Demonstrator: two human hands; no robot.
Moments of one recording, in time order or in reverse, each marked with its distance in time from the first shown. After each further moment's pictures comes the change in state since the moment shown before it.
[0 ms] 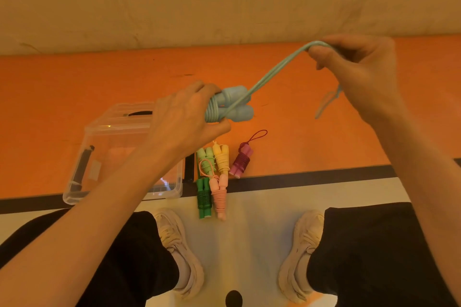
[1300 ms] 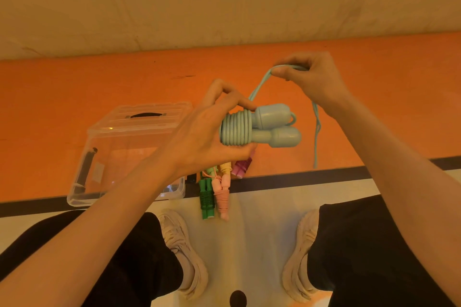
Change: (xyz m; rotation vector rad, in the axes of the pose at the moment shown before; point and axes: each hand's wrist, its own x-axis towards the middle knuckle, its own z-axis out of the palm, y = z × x) left_hand -0.015 0.019 -0.005 -0.566 -0.080 0.223; right_hand 0.022 0.052 0.044 -0.021 -0.177 0.238
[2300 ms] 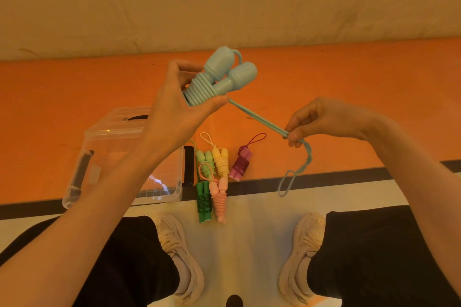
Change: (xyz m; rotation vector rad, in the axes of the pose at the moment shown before) left_hand 0.014 -0.014 -0.017 -0.259 0.388 -0.340; right_hand -0.045 -0.004 -0.038 -0.083 -0.717 0.308
